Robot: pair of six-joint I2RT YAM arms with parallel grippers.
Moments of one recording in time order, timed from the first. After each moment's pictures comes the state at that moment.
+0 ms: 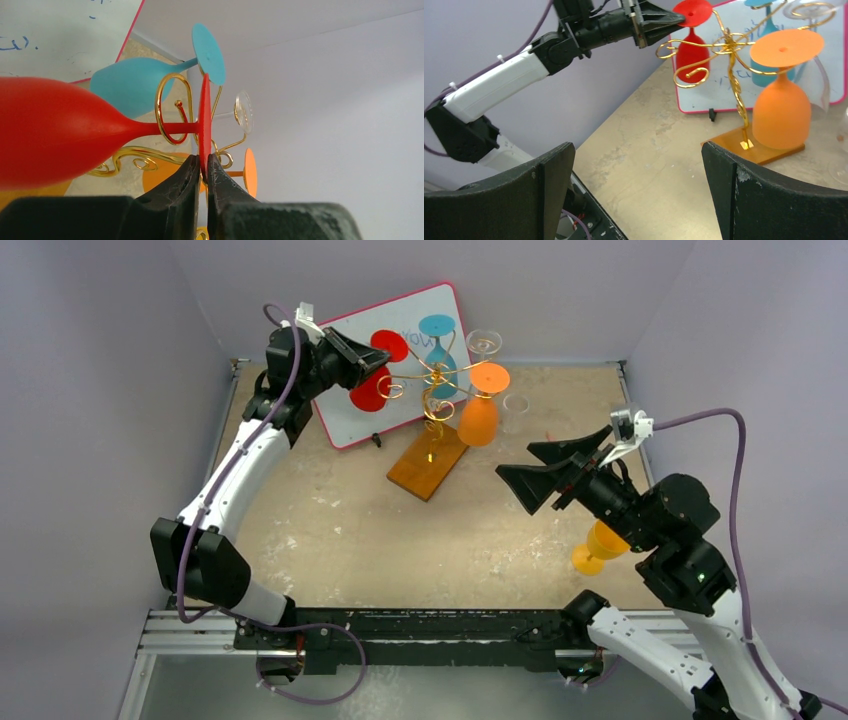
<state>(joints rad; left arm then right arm) -0.27 1.50 1.46 -0.10 0.34 -1.15 0.66 0.65 1.15 -0.40 -0.12 0.46</state>
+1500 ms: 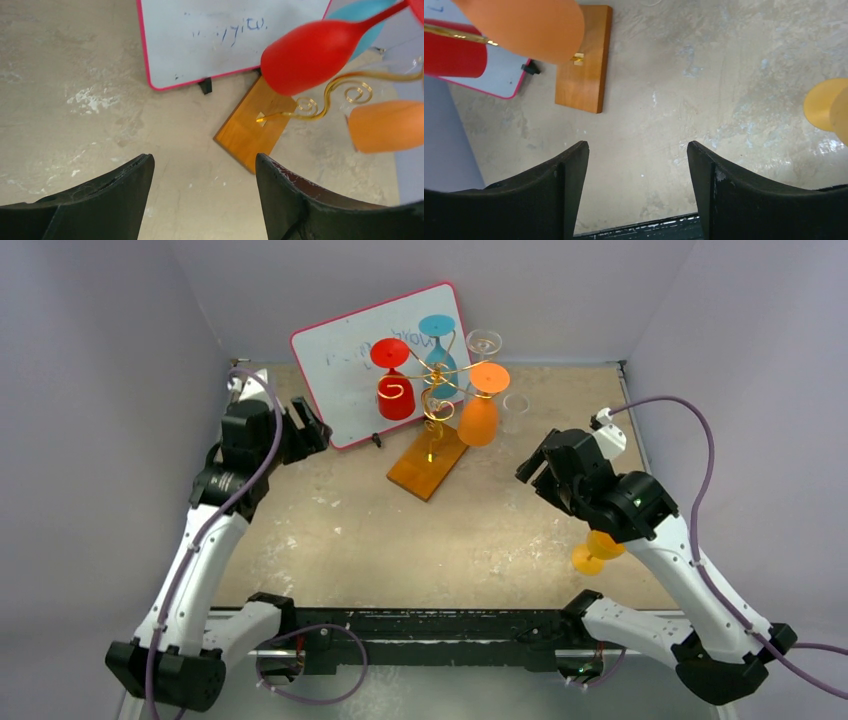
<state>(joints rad) -0.19 1.06 1.18 -0.56 -0.02 -0.51 0.66 0.98 1.29 -1.12 0.49 1.08</state>
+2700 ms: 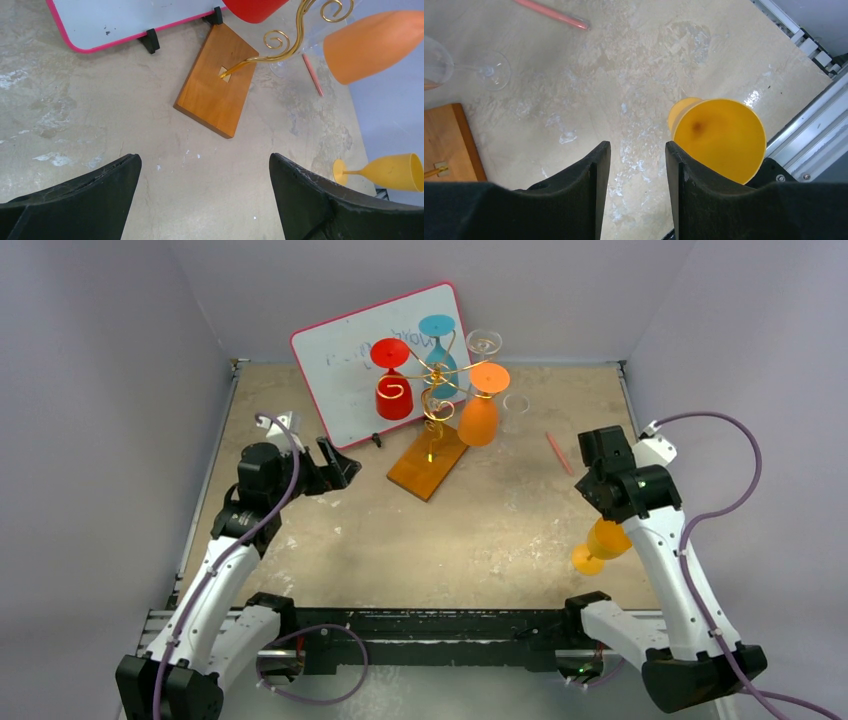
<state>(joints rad) -0.19 0.85 0.70 -0.24 0.29 -0.51 0.23 1.00 1.19 -1.26 0.64 0.96</state>
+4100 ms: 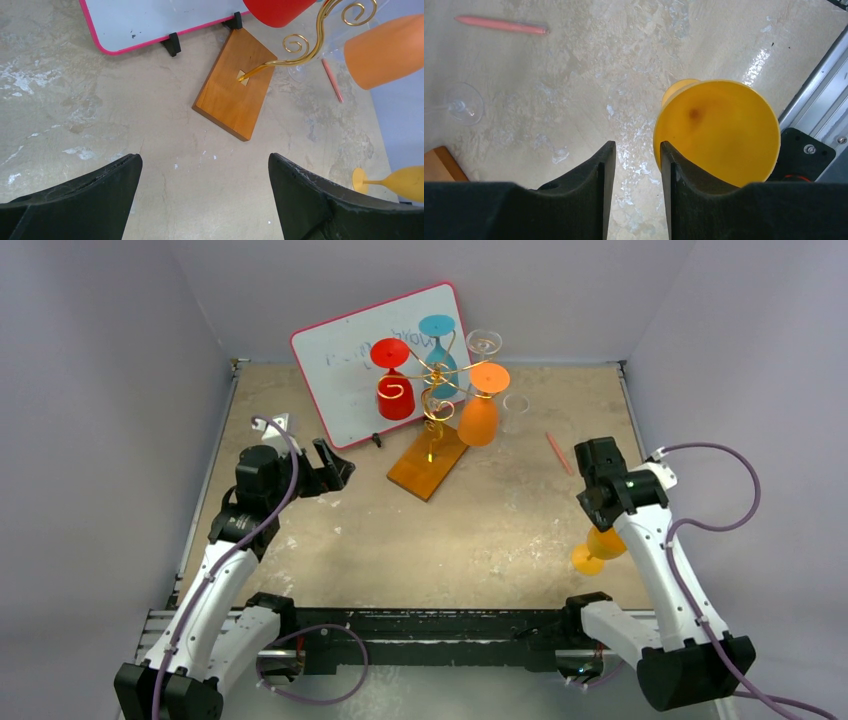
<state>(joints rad) -0.19 0.82 0.71 -0.28 0.21 -0.48 0.17 1.01 1.05 -1.25 0.63 1.20</state>
